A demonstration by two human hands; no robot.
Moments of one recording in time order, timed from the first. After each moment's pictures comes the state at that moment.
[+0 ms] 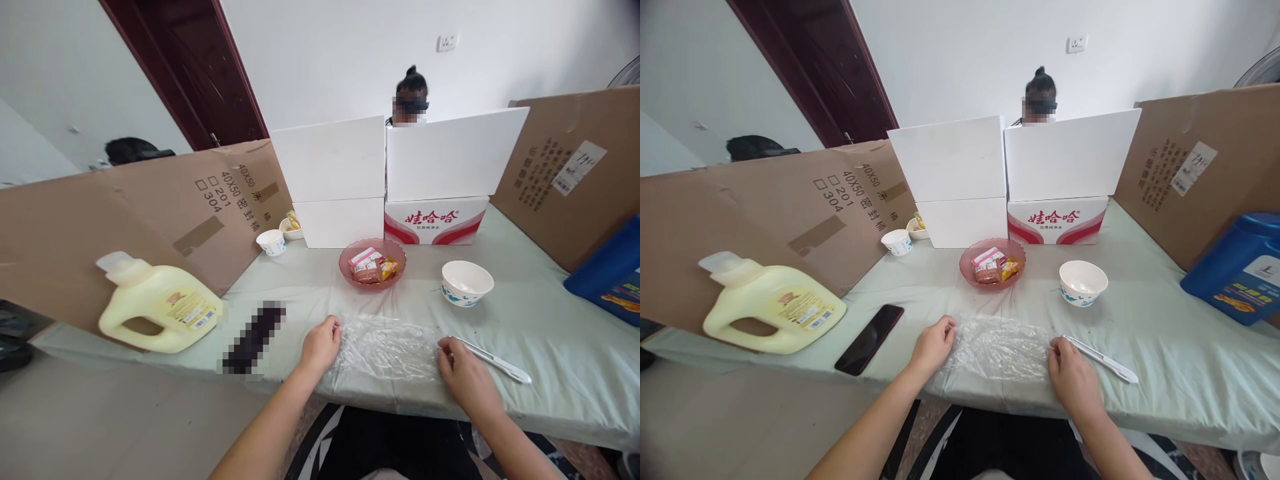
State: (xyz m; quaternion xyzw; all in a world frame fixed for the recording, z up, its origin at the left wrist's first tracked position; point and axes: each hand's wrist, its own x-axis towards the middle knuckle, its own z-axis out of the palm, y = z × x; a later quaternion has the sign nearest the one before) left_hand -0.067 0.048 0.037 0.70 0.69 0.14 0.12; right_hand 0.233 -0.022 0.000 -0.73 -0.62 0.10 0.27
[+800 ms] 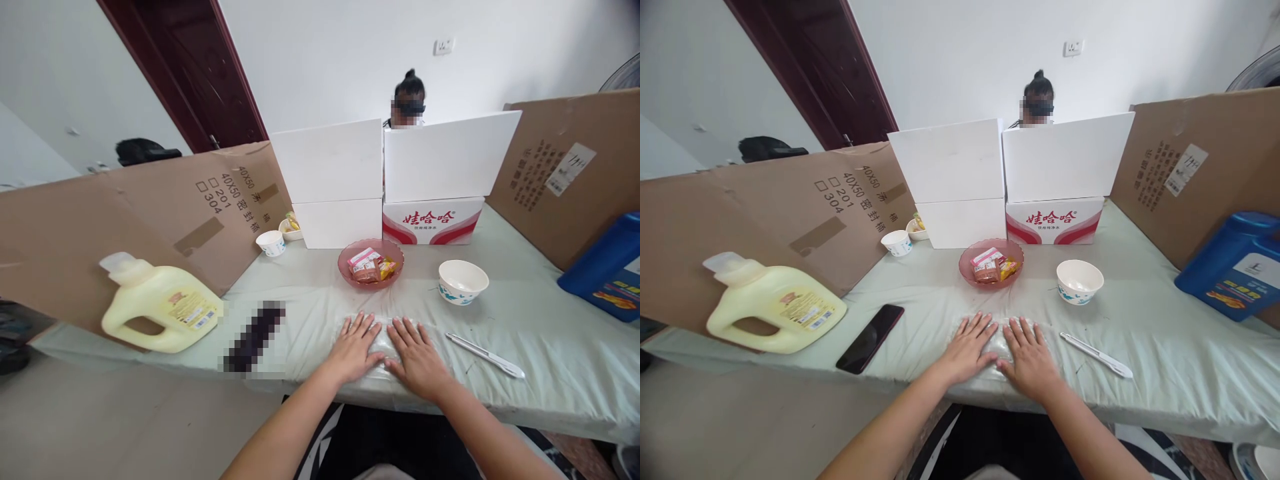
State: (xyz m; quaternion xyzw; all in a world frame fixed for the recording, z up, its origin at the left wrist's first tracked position) left_hand -0.021 0.038 0.022 0.89 0.43 0.12 0.06; right_hand 0.184 0.005 -0.009 -0.52 -0.84 -0.07 0.15
